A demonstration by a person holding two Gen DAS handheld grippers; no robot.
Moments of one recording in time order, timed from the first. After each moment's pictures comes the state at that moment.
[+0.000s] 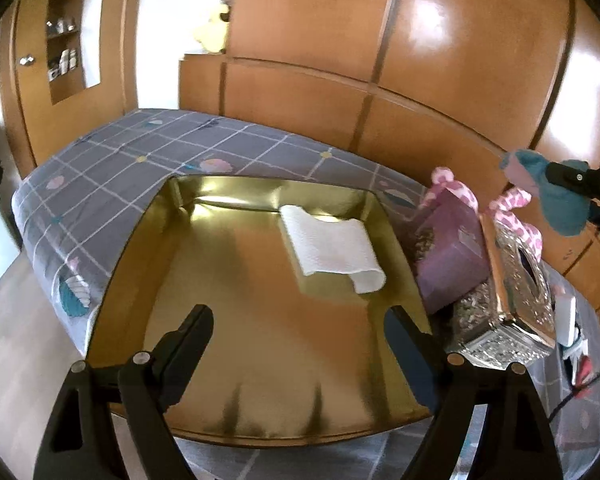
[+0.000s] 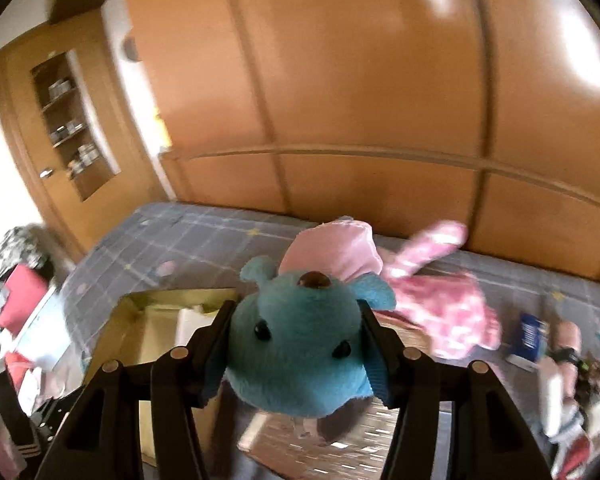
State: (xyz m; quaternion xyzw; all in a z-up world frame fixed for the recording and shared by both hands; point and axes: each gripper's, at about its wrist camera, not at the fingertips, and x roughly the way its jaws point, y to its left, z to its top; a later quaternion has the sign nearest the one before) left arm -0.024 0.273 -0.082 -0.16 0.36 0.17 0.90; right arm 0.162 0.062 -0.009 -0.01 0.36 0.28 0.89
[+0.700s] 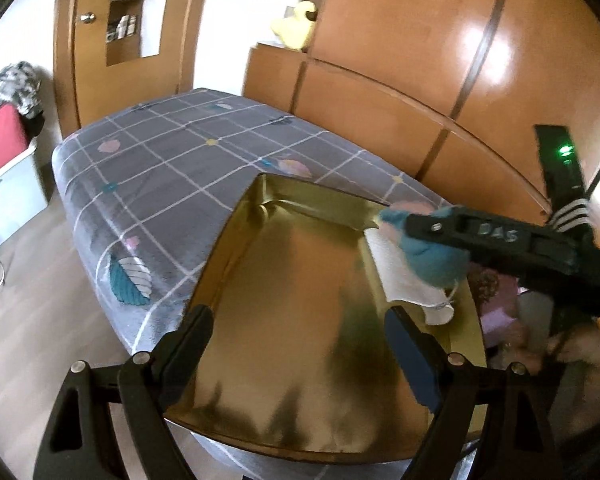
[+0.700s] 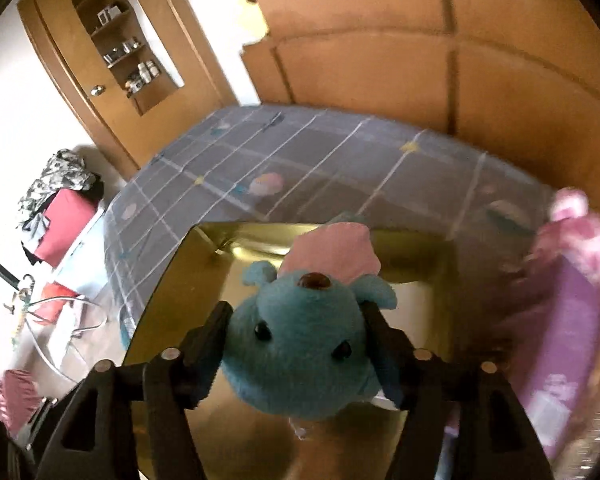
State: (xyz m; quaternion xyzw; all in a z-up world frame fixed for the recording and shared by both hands) left arm -0.054 0.349 -0.087 -0.23 0.35 0.25 0.88; right arm 0.161 0.263 -0.112 -0.06 0.48 0.40 0.78
